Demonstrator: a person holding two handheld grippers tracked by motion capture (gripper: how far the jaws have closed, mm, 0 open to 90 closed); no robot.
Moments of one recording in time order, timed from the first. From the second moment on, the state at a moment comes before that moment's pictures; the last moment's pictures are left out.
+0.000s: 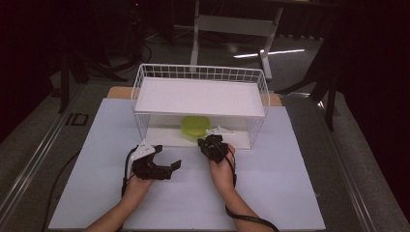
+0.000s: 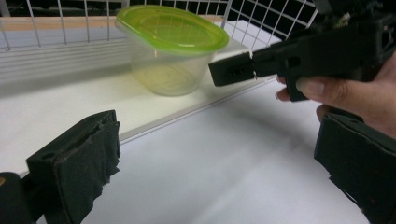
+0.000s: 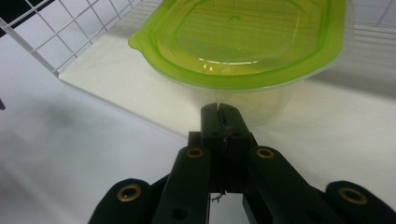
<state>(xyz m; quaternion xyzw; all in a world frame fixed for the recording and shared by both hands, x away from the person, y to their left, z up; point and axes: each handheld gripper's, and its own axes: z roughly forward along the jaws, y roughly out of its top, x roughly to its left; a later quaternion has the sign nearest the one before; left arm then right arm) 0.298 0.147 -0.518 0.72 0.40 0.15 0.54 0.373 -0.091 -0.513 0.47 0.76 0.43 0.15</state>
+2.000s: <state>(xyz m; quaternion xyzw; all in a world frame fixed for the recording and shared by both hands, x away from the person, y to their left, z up) 0.269 0.153 -0.483 0.74 0.34 0.12 0.56 0.296 -0.139 -0.477 0.37 0.77 0.50 0.14</state>
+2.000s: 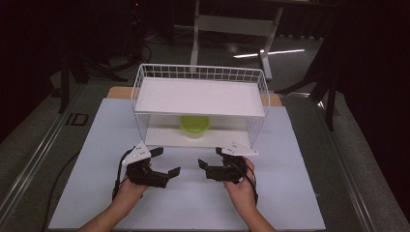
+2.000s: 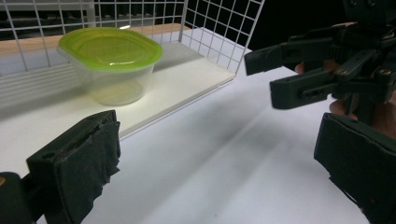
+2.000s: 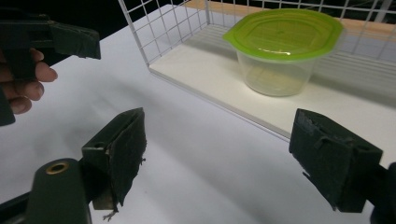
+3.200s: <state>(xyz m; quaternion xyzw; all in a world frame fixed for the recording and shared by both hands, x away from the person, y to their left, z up) 0.233 0.207 -0.498 0.75 0.37 0.13 0.54 0.247 -0.222 -0.482 0.40 0.76 0.48 0.16</state>
